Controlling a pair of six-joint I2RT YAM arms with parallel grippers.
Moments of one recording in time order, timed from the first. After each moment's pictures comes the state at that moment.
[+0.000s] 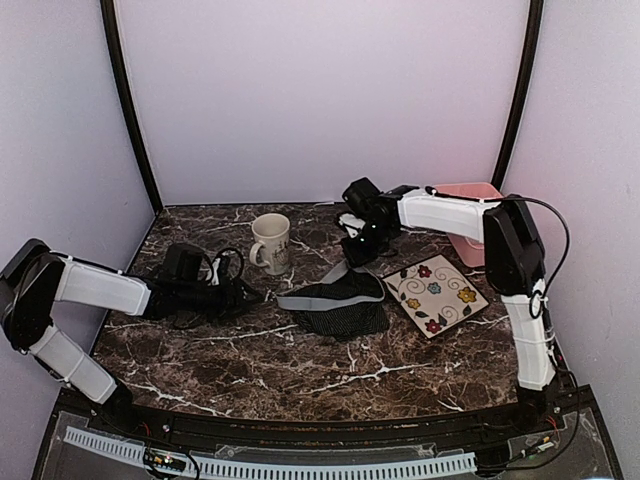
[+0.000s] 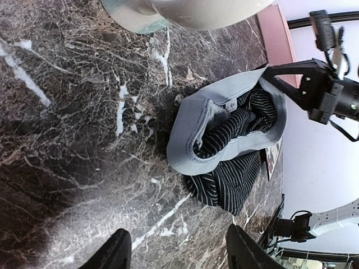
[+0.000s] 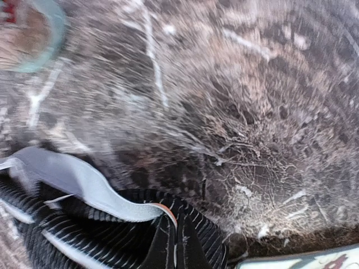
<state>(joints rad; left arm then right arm) -0.48 1.48 0.57 0.22 0.47 -0.85 0.68 2.23 1.87 -0.78 -0.03 0.13</state>
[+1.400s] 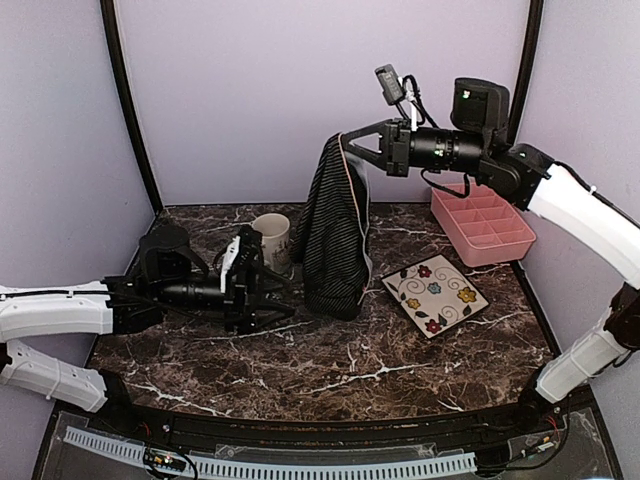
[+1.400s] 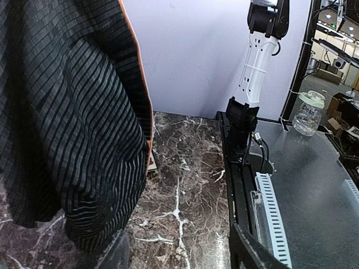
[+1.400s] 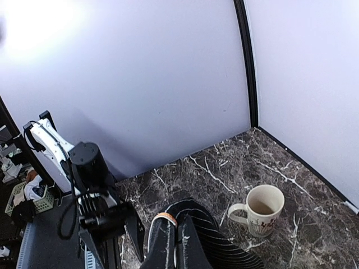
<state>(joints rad) -0.85 1.09 0.66 0.25 0.59 0.00 0.75 1.45 1.57 -0.21 -0.58 0.19</state>
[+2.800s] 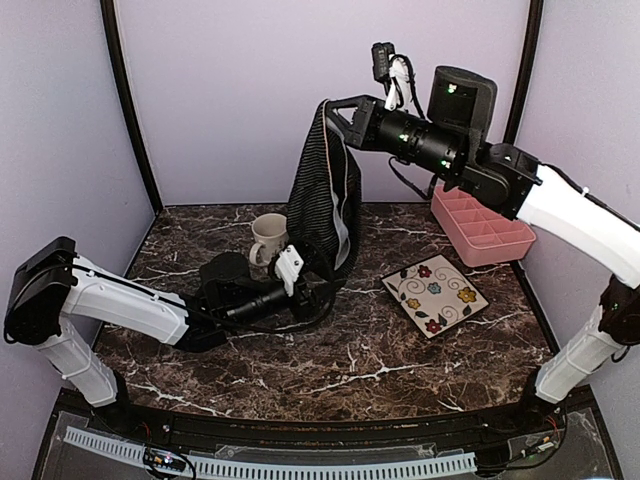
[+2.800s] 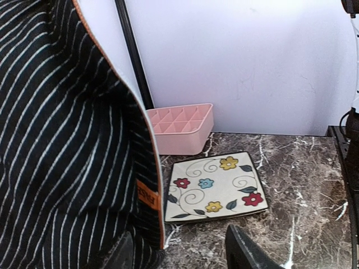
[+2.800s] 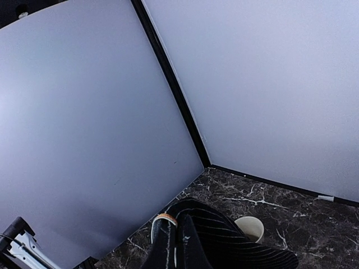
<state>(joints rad) -1.05 1.58 0.73 0.85 -0.03 0.22 0.96 1.51 1.67 -0.09 0.07 0.37</state>
